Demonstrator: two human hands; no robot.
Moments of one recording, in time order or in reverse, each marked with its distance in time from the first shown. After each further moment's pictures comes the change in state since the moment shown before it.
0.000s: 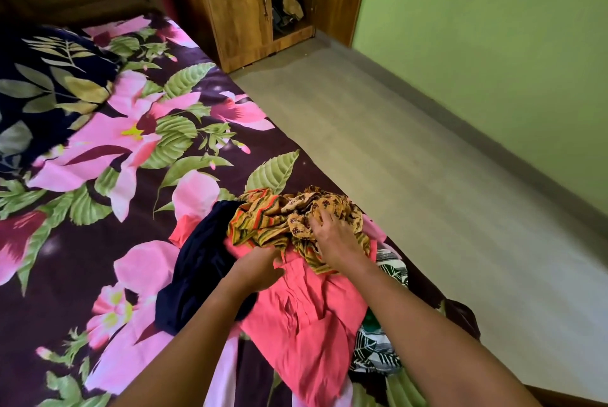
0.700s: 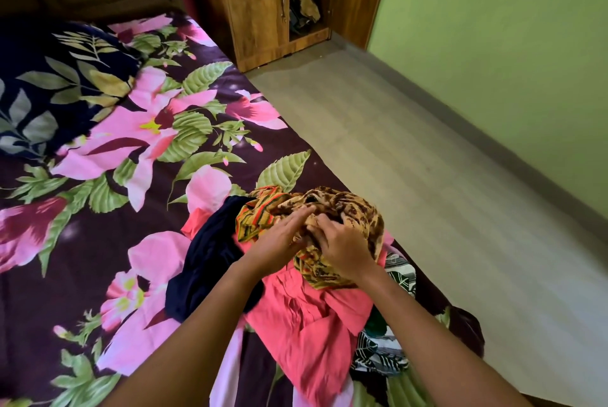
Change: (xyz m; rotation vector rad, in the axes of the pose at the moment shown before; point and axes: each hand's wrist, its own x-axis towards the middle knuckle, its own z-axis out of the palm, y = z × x) left_hand -0.004 0.015 -0.021 -0.290 0.280 0.246; right_hand -0.023 -0.011 -0.018 0.386 0.552 -0.279
